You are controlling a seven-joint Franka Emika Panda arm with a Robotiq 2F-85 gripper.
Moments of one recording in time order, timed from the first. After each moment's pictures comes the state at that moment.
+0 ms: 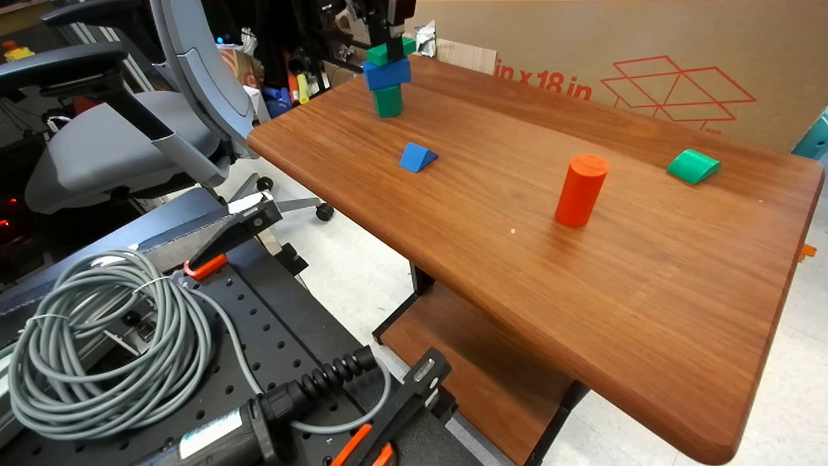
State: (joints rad) arm 0.28 0.54 0.05 -1.79 -0.16 2.21 0.50
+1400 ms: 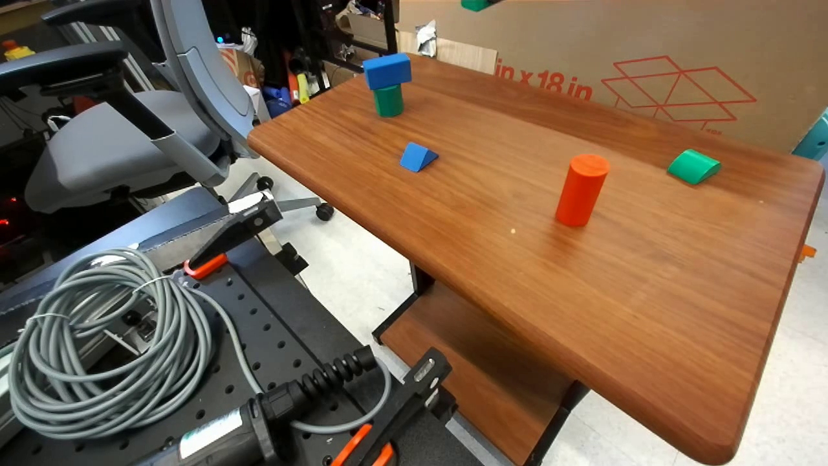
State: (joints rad) arm 0.15 0.40 -0.04 -1.84 -0.16 2.22 0.50
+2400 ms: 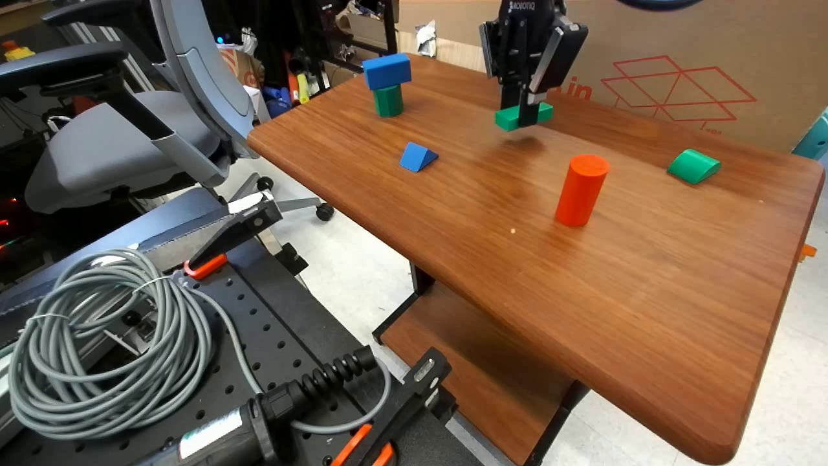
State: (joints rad) arm 0.11 0.69 -0.08 -1.67 -0.12 2.18 0.50
